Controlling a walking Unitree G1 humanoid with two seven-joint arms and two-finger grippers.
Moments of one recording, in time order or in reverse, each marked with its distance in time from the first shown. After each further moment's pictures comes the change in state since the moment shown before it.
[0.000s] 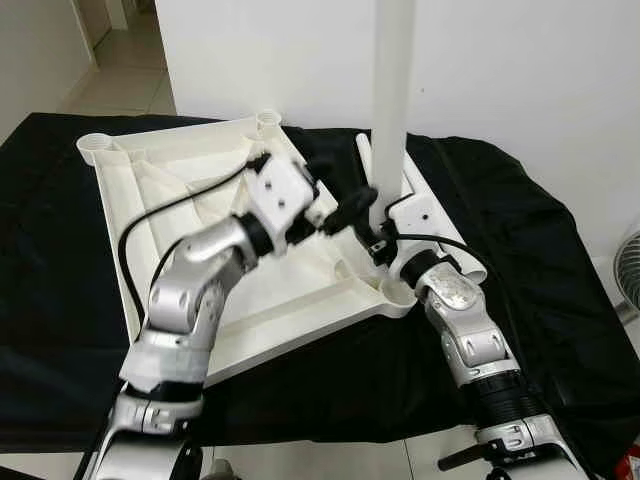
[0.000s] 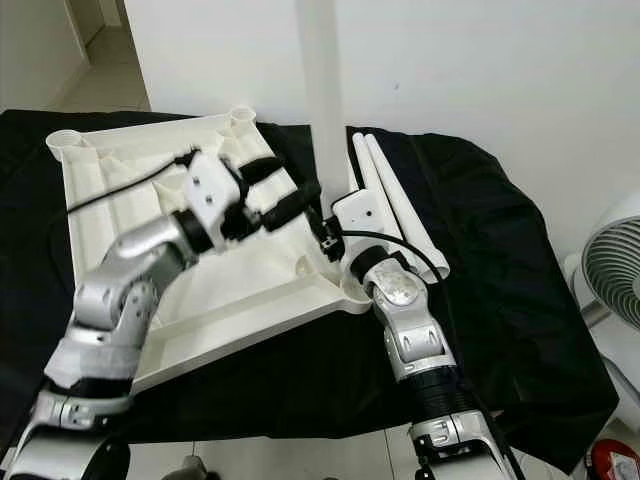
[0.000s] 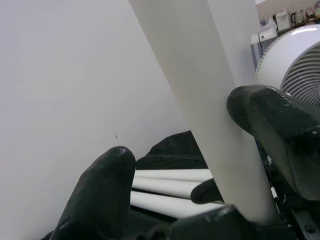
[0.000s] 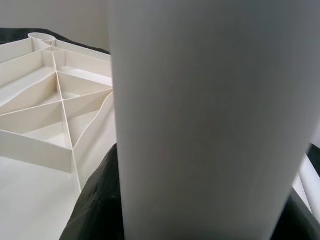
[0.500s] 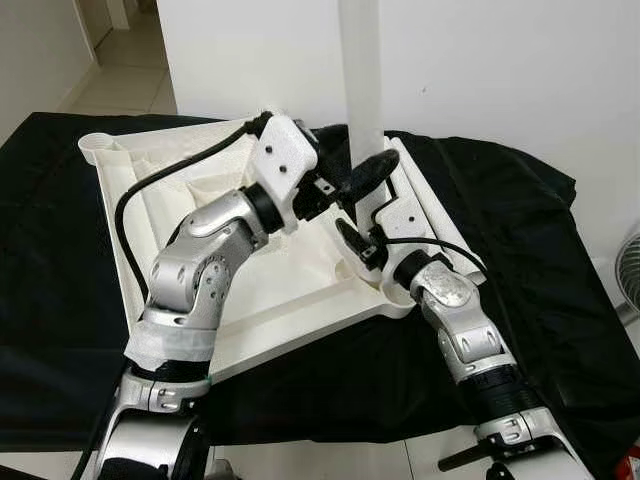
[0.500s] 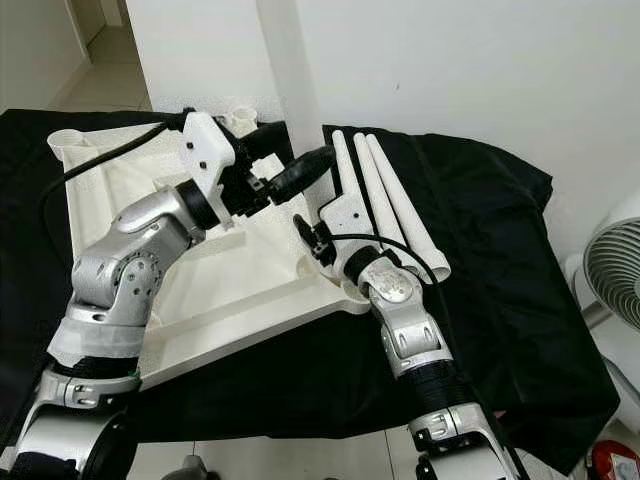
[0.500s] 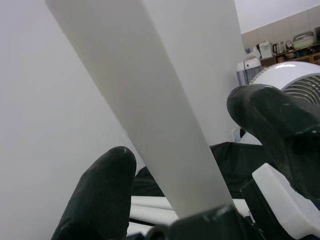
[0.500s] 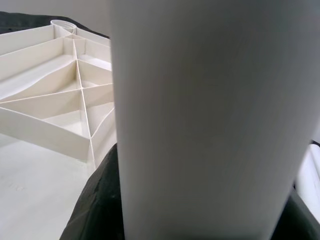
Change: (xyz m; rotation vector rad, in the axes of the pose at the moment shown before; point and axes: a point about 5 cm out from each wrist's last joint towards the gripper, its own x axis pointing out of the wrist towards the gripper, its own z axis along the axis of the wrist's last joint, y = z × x) left arm 0.012 -0.006 0.015 -0.063 -0.064 -0.073; right arm 0.005 0.005 -0.004 -0.032 0.024 0.079
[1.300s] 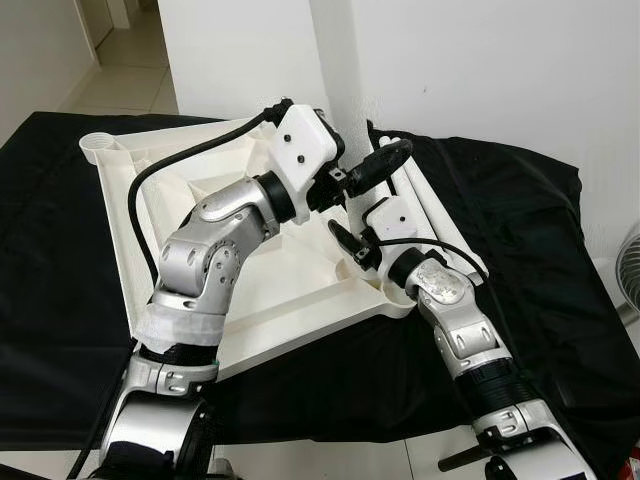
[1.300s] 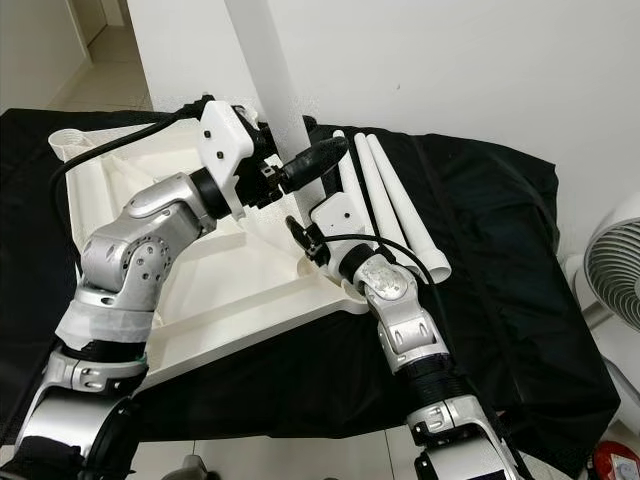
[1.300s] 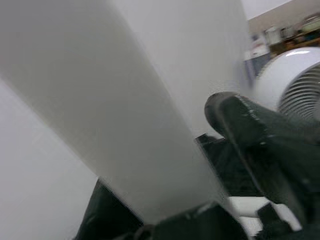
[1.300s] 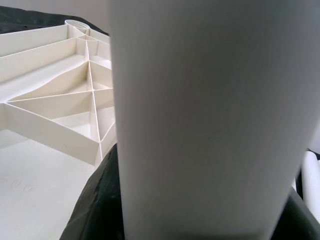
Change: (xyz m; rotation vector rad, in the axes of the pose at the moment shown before) left arm 0.016 0.004 0.005 -0.005 0.019 0.048; right arm 0.007 0.003 0.003 -0.040 -0.020 0.046
